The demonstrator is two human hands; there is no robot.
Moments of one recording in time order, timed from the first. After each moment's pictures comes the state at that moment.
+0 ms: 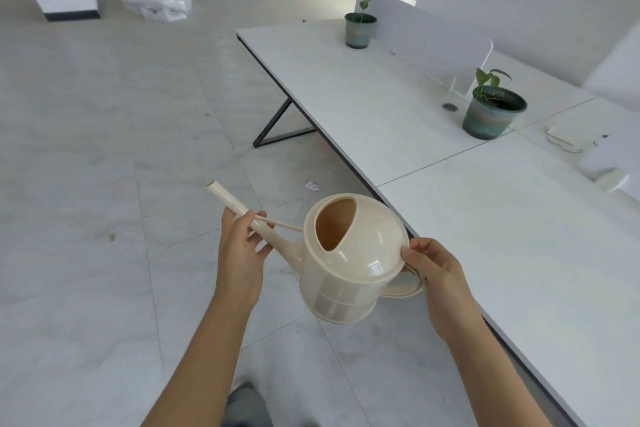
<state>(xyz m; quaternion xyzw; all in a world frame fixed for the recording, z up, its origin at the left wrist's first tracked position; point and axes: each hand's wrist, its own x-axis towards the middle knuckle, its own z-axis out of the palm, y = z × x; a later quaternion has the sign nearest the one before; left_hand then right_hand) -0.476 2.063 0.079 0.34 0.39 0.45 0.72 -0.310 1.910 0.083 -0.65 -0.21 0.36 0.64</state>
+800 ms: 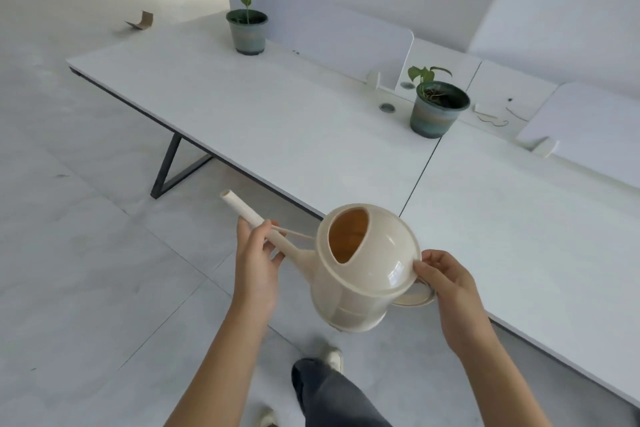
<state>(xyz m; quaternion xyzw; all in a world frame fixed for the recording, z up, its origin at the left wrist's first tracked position) -0.324 2.333 0.057 0.42 0.28 0.23 0.83 -0.256 2.111 0.072 -0.70 -0.03 0.18 0.69</state>
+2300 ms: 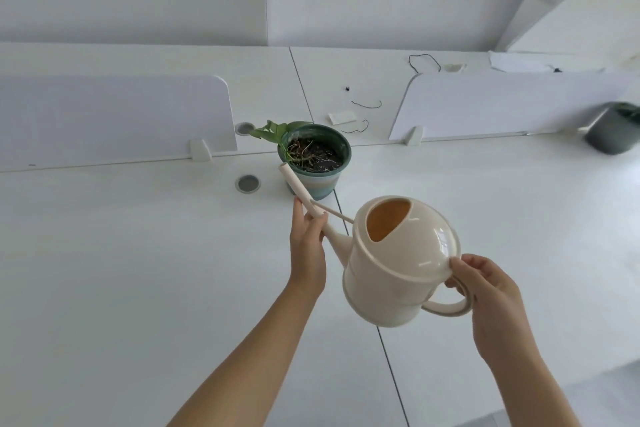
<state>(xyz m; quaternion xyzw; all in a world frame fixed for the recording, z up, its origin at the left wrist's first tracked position) 0.131 2.312 0.039 0.50 0.06 -0.14 0.85 -0.006 2.160 0.097 -0.66 0.33 -0.16 0.65</state>
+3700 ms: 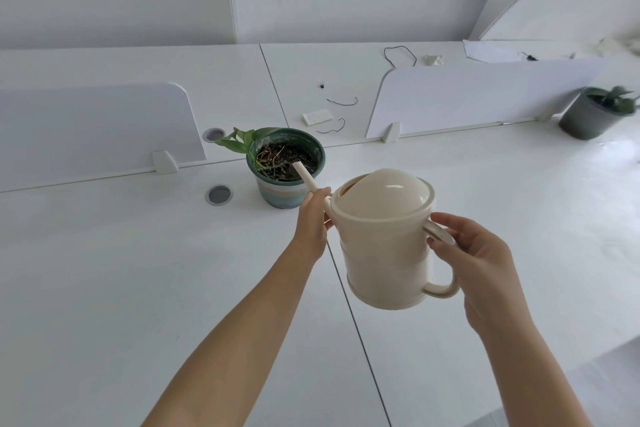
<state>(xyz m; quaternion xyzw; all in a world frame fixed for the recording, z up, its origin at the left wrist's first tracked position) 0.193 2.249 0.036 0.51 0.08 -0.30 0.80 0.028 2.152 0.141 -0.71 0.30 -0.16 0.62</state>
